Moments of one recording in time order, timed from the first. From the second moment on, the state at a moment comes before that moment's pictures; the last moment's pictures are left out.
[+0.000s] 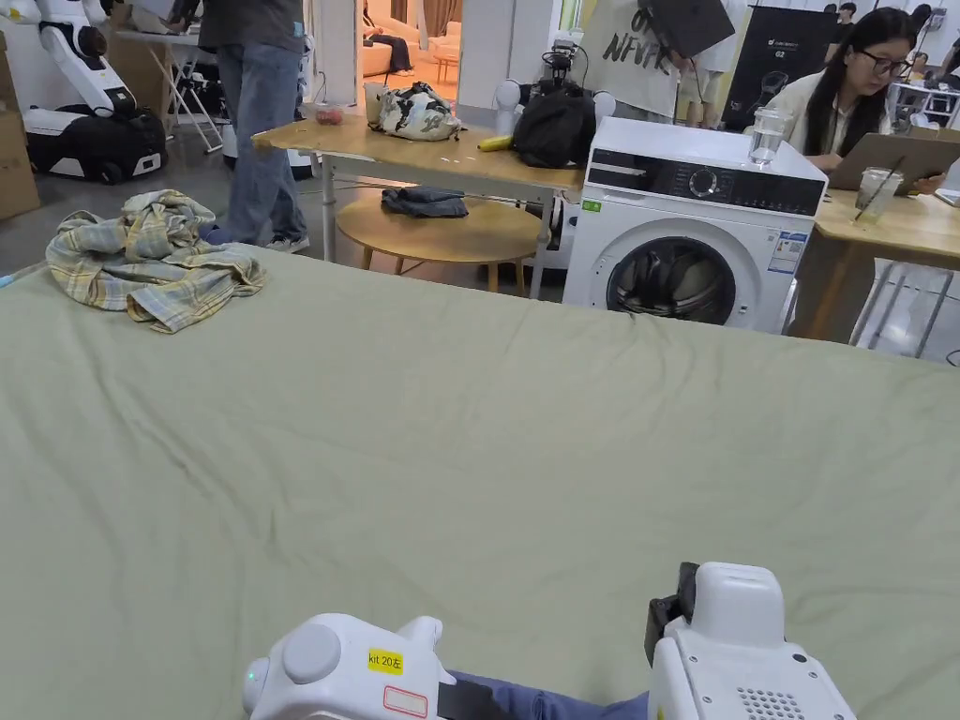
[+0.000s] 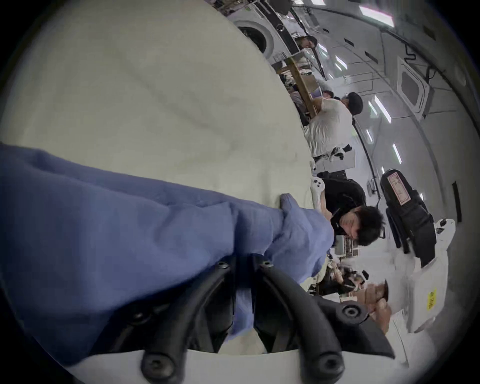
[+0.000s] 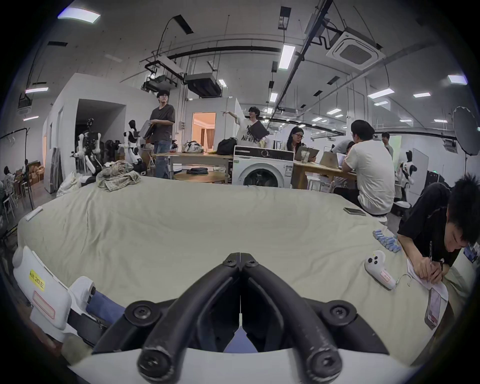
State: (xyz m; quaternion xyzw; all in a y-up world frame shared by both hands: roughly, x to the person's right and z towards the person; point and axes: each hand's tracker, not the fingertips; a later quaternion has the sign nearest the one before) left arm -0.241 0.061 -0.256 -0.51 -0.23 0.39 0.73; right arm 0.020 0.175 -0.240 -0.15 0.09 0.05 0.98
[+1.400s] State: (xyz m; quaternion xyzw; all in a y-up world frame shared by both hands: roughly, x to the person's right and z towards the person) left arm -0.382 0.043 -0.196 -0.43 -0.25 0.46 0.74; right arm 0.017 0.180 -0.238 -0.15 0.10 0.03 0.98
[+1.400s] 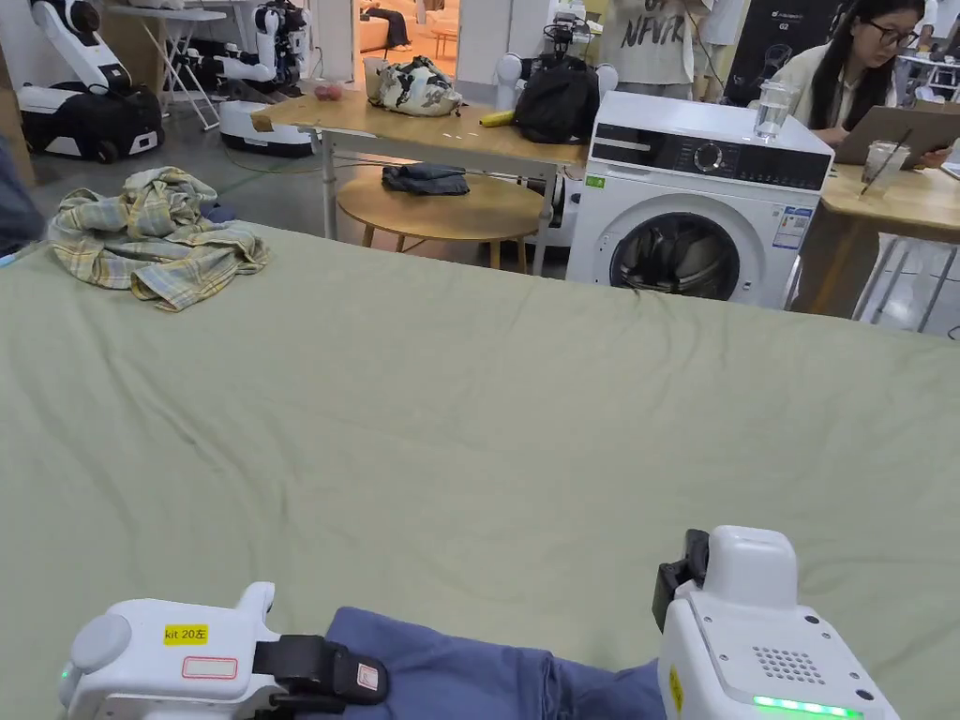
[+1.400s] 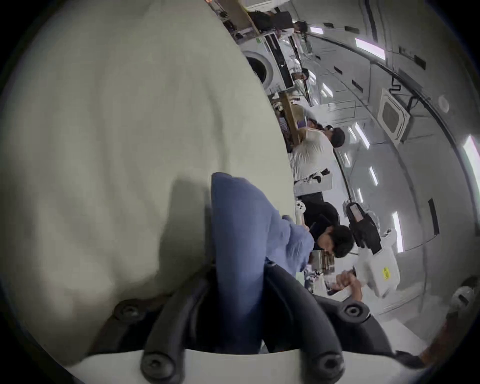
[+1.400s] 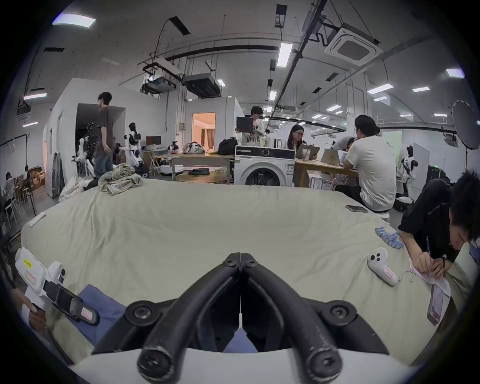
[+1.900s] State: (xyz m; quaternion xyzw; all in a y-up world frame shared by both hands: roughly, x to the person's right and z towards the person) left arm -0.449 0.171 -0.150 -0.38 -0.14 0.39 0.83; right arm 0.012 0.184 -0.239 -0.15 0.11 0.04 0.98
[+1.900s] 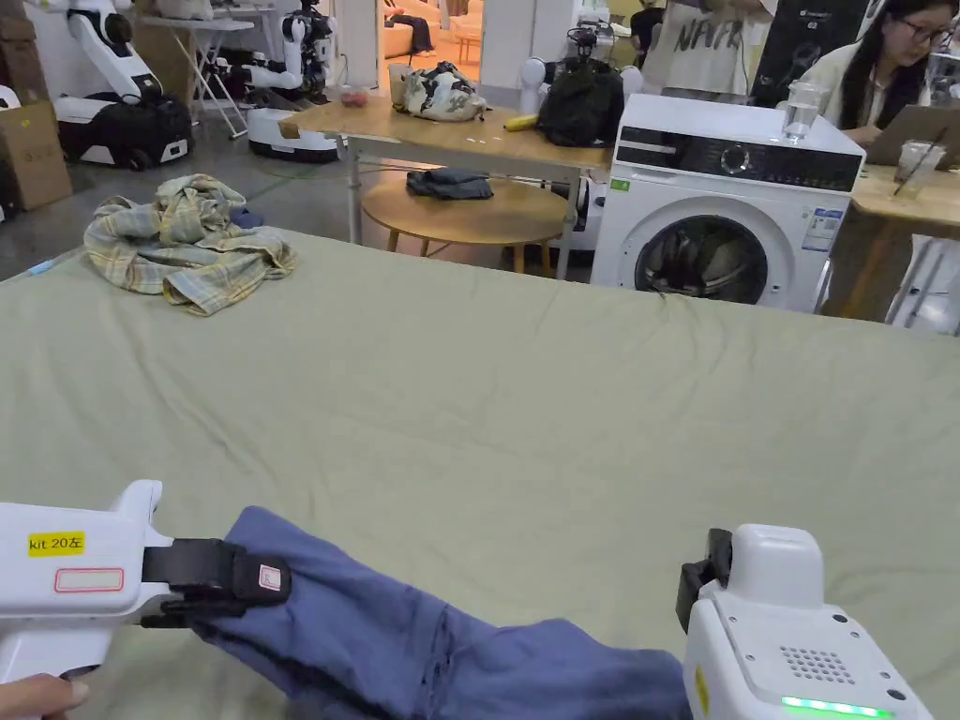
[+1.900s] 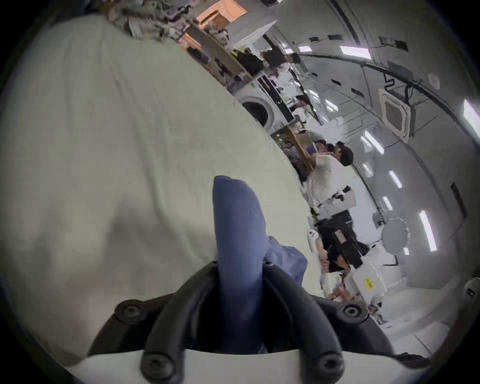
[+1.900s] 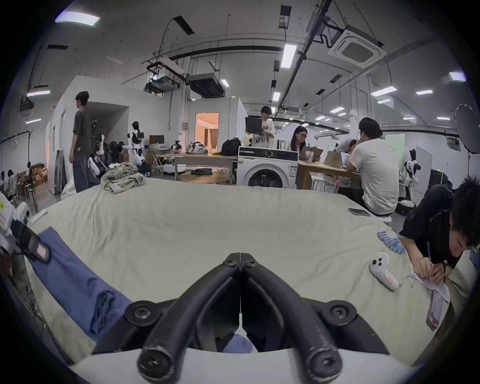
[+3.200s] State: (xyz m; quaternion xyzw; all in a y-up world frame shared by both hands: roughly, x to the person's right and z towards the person) left arm -0.172 0.159 -0.258 -0.52 -0.19 0.21 0.80; right arm 0.052 0.185 -0.231 -0.15 0.07 0.03 0.98
